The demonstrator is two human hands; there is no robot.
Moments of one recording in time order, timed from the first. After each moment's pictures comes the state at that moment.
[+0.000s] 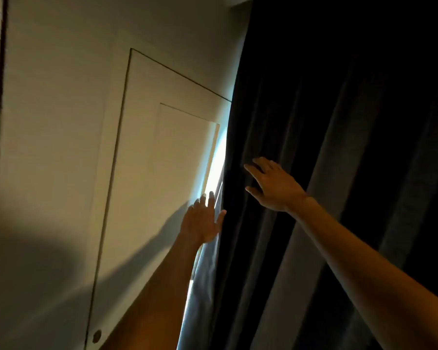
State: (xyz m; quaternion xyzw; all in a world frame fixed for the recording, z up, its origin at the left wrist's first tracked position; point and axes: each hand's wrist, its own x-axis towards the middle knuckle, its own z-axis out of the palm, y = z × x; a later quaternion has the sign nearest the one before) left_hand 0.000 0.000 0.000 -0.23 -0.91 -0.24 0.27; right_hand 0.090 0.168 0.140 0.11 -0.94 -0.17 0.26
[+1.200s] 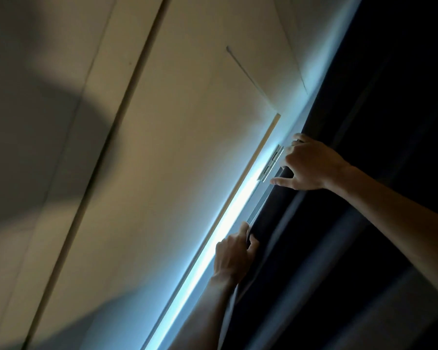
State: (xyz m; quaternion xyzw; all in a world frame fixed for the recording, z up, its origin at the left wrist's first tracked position) left_hand -0.128 0.078 -0.053 -0.23 -0.78 -0.51 0.29; right_hand -0.118 0.159 0.217 0.22 -0.76 -0.55 0.25
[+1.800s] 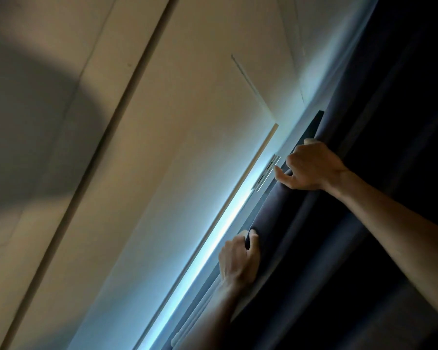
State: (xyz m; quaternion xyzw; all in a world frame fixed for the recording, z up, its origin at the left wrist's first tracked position) left_hand -0.117 0.093 -0.022 -0.14 -0.69 -0.68 0.21; right_hand -0.128 0.158 0.228 0.21 -0.74 -0.52 0.37
